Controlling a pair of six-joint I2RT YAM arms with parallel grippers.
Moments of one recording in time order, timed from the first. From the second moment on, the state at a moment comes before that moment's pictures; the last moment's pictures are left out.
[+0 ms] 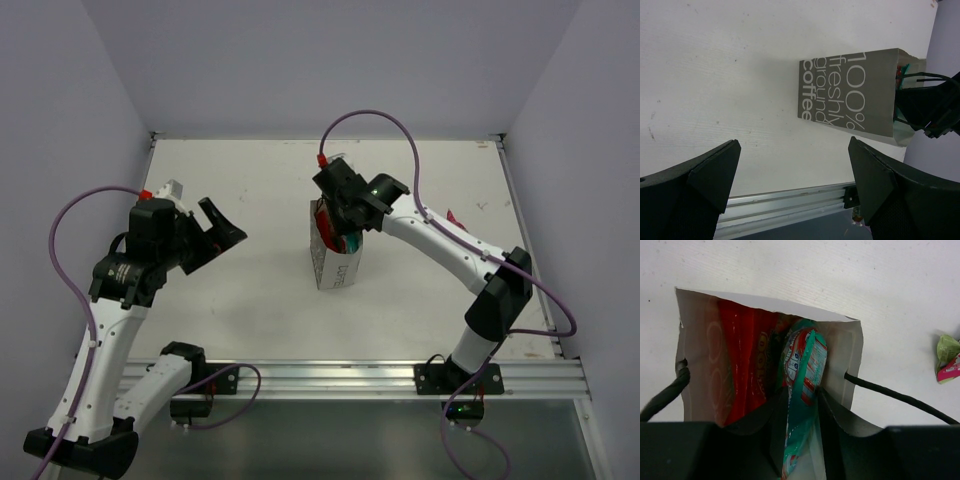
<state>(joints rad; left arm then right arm) -0.21 0.84 1.11 -0.96 0.16 -0.76 0.82 1.72 1.69 -1.00 0.37 0.38</state>
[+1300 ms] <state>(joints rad) -0.21 0.83 1.10 -0.96 0.17 -0.76 0.83 1.74 1.94 -1.11 0.37 0.38</state>
